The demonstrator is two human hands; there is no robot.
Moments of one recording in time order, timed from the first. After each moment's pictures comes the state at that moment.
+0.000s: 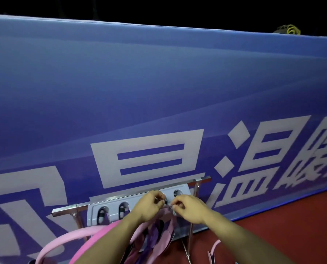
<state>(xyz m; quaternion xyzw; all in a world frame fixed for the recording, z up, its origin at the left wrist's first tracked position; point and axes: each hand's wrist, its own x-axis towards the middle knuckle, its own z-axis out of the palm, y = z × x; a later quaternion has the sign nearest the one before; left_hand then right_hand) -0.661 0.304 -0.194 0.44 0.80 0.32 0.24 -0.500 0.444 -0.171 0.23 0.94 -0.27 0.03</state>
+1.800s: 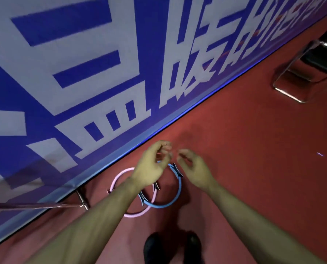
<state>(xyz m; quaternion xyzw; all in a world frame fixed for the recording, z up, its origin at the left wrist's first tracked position) -0.151 0.885 -0.367 0.50 0.62 0.43 0.42 0.025 0.950 -0.419 0.49 0.72 -0.44 -0.23</state>
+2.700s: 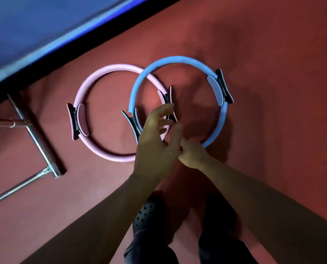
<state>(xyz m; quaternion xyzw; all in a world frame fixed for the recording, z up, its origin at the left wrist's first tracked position) -0.107 0.838 -0.945 0.31 0.76 0.45 0.35 0.020 0.898 -1.084 0.44 0.77 -0.43 0.17</state>
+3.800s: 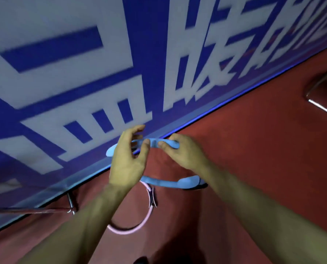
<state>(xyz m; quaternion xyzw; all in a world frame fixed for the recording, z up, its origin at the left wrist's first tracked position) -0.151 0.958 -0.422 0.41 0.73 0.52 0.21 -0.013 1.088 -0.454 0.45 0.81 -0.35 -0.13</state>
